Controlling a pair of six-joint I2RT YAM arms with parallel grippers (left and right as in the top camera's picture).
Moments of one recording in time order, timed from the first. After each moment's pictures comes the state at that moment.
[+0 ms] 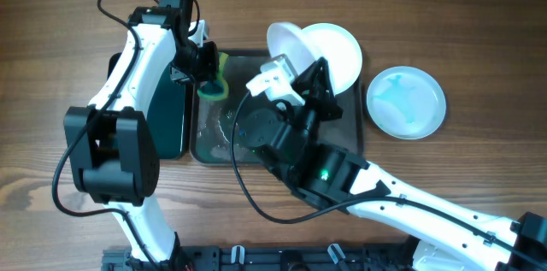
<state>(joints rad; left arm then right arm) -0.11 1.99 1.60 -1.05 0.23 -0.23 1.06 1.43 1.11 -0.25 1.33 -0.33</state>
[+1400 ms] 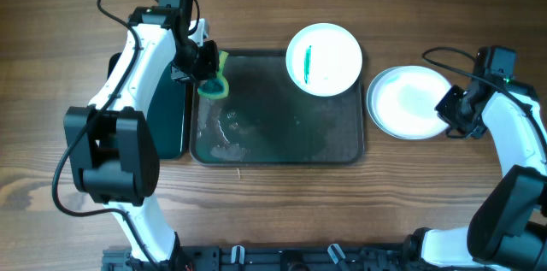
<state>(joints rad) -0.11 1.99 1.60 -1.04 0.23 -0.23 -0.31 1.60 1.02 -0.78 0.07 0.37</state>
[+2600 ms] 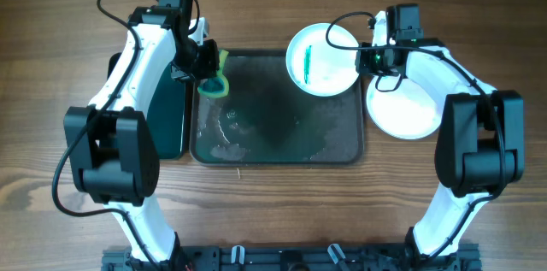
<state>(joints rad) -0.11 1.99 1.60 -1.03 0.23 -0.23 0.07 2.01 1.30 -0.41 -0.23 0.17</state>
